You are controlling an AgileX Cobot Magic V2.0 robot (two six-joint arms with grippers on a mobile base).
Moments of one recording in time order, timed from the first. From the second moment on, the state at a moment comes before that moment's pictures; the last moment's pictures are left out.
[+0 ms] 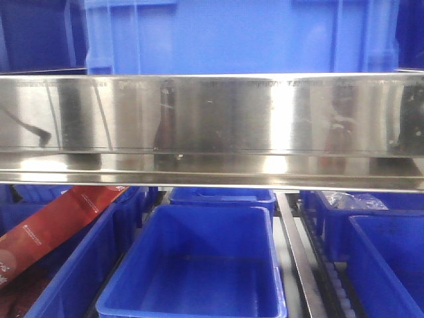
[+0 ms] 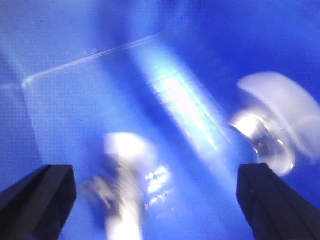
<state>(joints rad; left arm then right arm) -0.37 1.90 -2.06 -0.18 0.92 0.13 0.37 1.58 -1.61 0.12 0.61 -0.11</state>
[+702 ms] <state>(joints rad) -0.37 1.55 -1.96 -0.06 1.04 0.13 0.37 1.09 -1.42 0.12 0.61 -0.11</state>
